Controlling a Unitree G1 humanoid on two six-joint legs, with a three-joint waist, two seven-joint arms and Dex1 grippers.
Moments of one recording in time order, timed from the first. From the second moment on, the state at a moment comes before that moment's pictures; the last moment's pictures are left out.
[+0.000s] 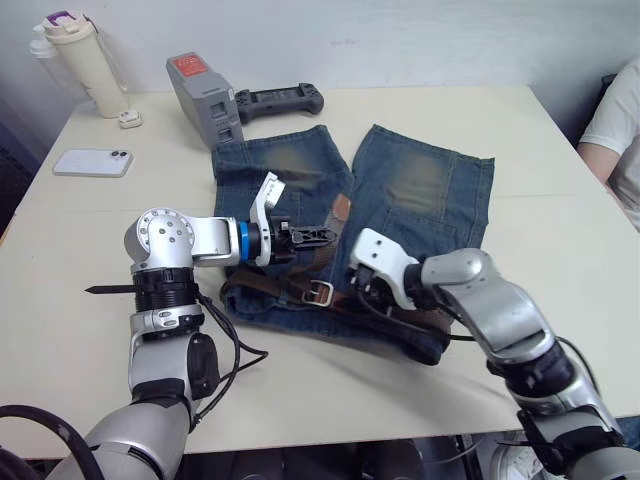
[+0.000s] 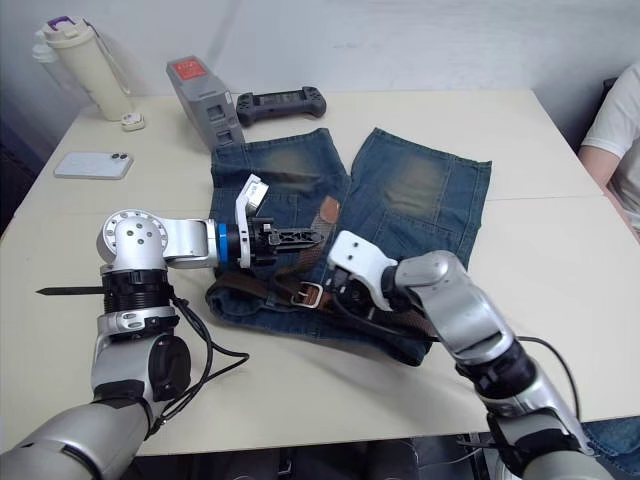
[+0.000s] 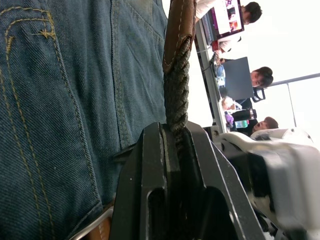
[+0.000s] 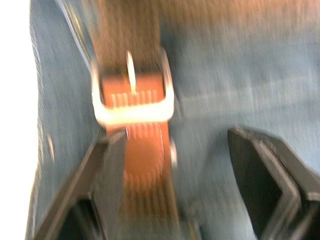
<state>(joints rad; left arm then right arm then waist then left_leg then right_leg) -0.95 0.23 0.37 0.30 -0.81 1.61 -0.33 -0.61 -0.59 0.33 -0.45 0.08 1.16 0.93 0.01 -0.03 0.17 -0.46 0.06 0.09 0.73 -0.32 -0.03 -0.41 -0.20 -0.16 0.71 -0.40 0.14</state>
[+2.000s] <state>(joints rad) -0.85 0.47 -0.32 -0.01 -0.39 0.76 -0.81 -0.62 -0.98 0.09 -0.51 0.33 0.79 0.86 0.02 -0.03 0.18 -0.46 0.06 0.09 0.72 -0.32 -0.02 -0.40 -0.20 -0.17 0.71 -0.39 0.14</state>
